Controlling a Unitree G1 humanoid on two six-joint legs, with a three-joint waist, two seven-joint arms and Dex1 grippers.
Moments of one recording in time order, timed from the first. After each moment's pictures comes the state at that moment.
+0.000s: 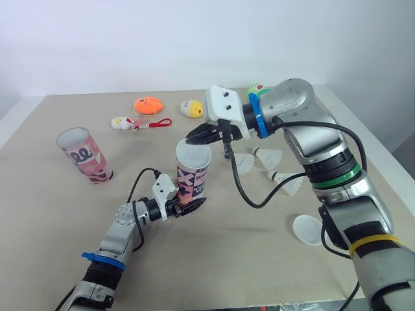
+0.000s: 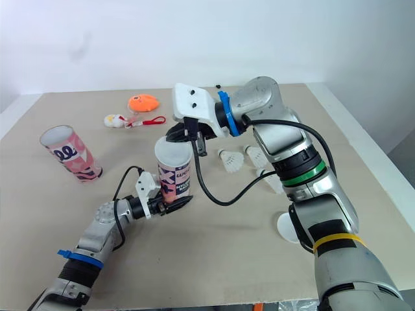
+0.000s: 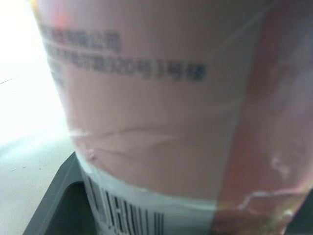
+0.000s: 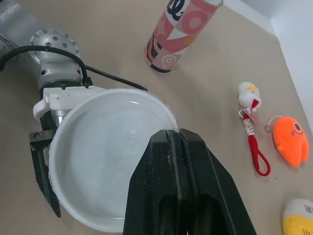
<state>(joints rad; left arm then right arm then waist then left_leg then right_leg) -0.27 0.26 -0.15 0.20 -0.23 0.02 -0.87 -1.16 -0.51 0.39 0.12 0.11 0.39 1.29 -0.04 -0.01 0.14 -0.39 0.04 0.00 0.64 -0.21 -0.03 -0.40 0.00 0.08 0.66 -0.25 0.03</state>
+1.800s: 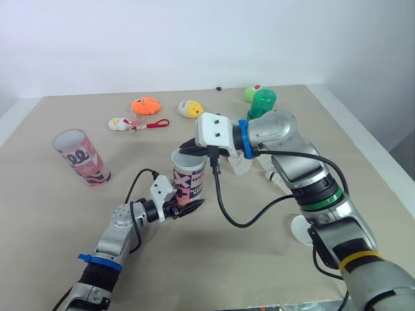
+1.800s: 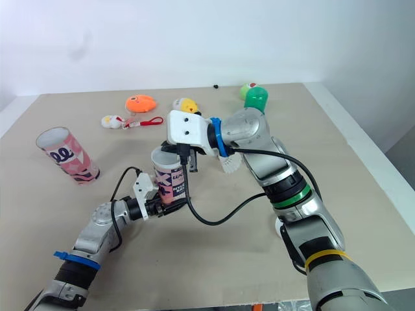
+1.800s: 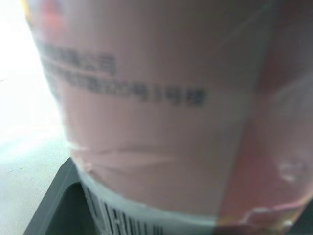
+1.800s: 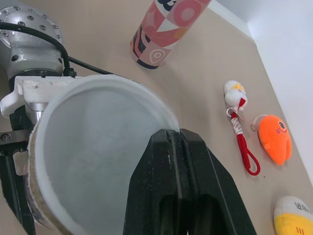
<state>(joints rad) -0.25 0.29 -0.15 0.18 -0.24 0.03 -0.88 -0.99 -0.43 0.38 0.02 0.01 0.32 1.16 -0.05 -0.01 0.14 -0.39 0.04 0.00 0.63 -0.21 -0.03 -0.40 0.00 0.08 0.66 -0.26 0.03</state>
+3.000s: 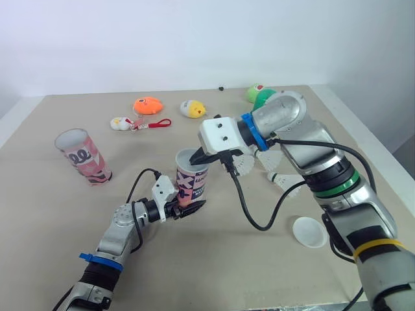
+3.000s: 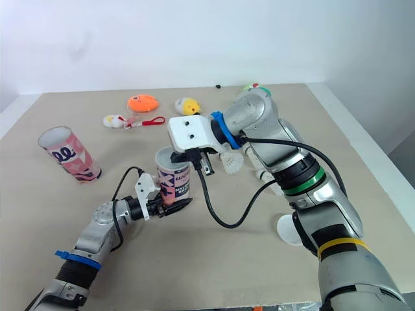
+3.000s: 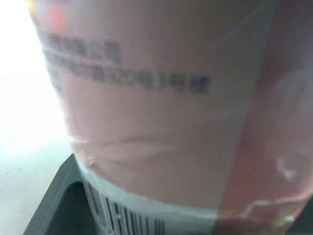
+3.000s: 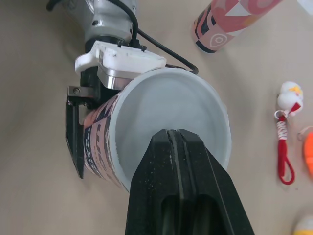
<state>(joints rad) -0.26 0.28 -0.16 0.18 -0.23 0.03 -0.88 -1.10 -0.54 0.48 0.03 -0.01 0.26 1.40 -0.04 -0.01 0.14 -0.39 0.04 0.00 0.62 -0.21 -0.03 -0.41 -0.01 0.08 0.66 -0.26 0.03</state>
